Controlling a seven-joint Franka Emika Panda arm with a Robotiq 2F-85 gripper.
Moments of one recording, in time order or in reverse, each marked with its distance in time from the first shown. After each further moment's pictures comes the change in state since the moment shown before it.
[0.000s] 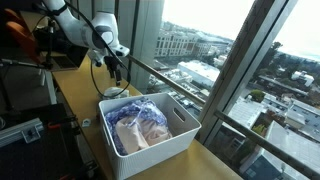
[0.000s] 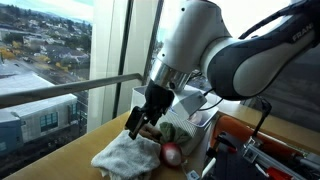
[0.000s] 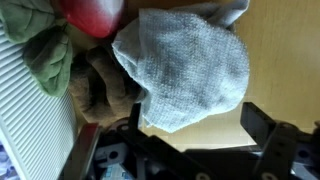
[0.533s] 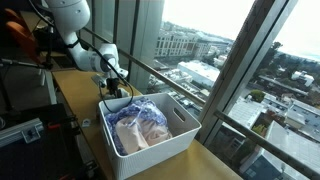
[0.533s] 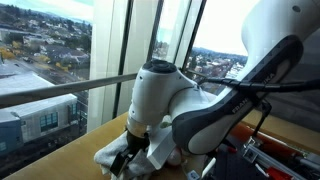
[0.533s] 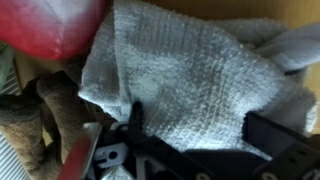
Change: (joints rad) arm 0.180 0.346 -0.168 0.216 -0.054 0.006 0.025
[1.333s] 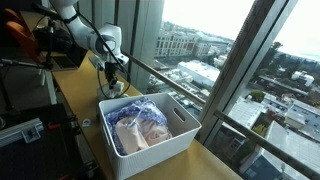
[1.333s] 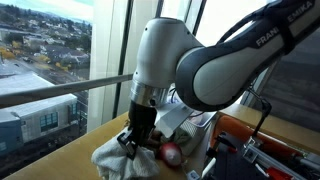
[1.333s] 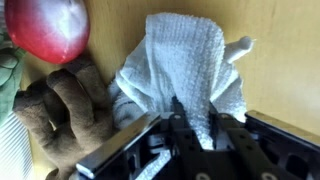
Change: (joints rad) arm -0.093 -0.193 0.135 -0.046 0.266 -0.161 -0.209
